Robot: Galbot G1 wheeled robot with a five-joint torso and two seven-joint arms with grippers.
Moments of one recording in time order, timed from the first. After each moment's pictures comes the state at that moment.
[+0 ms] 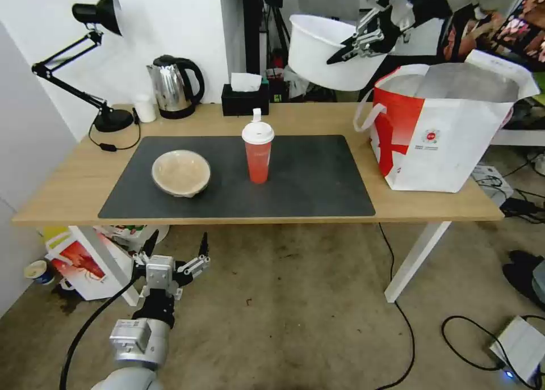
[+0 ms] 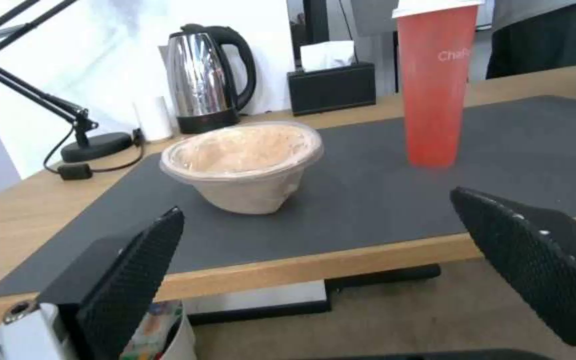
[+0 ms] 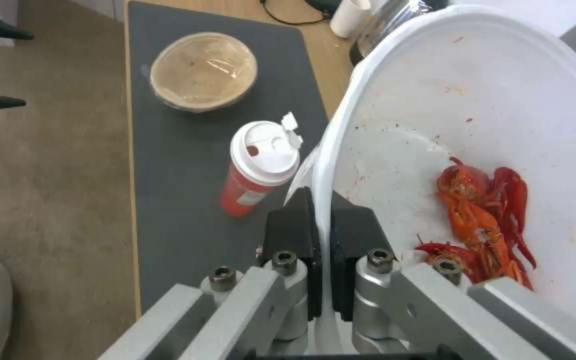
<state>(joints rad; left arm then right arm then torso) 1.80 -1.50 -0.55 -2.30 0.00 0.00 0.00 -1.77 -0.79 1.41 1.41 1.32 -0.23 -0.91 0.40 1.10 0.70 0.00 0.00</state>
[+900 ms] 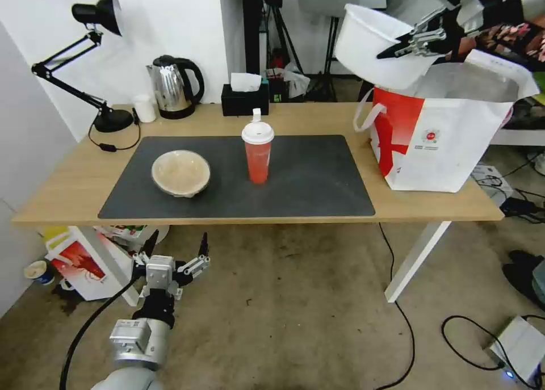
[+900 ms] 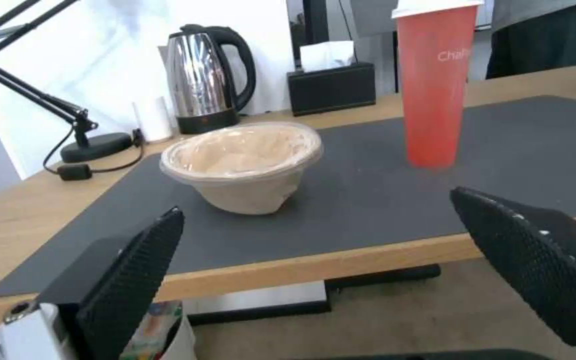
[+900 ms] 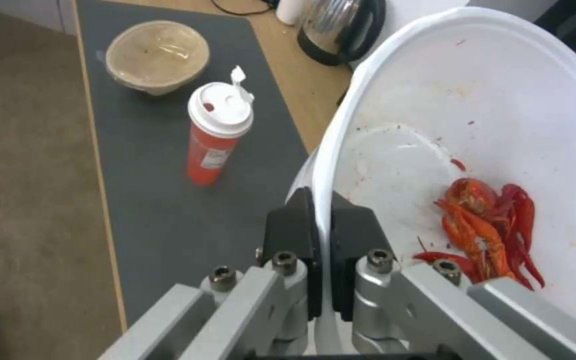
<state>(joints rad) 1.80 -1.50 -0.55 -2.30 0.00 0.00 0.00 -1.70 -0.61 1.35 1.43 1.27 -0.21 -0.92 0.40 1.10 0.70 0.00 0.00</state>
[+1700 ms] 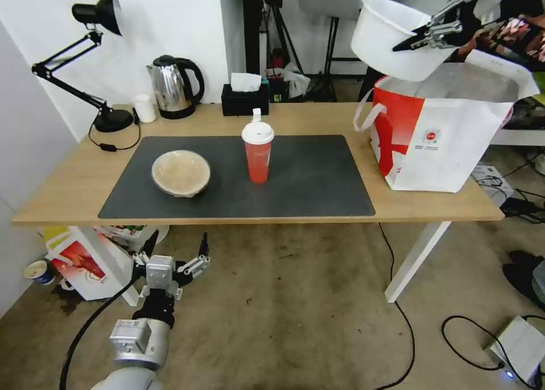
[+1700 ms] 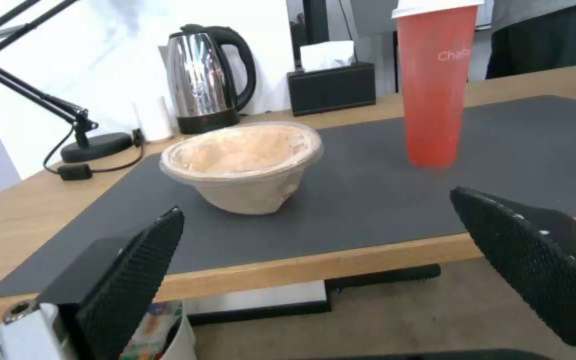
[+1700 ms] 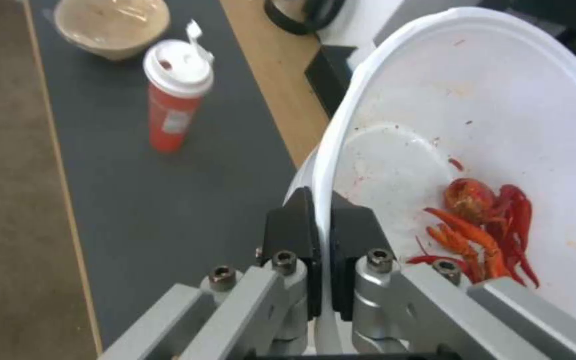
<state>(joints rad) 1.80 -1.50 -0.55 -2.30 0.00 0.00 0.00 -1.68 -0.57 1.30 1.39 1.20 -0.20 -0.91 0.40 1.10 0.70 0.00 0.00</state>
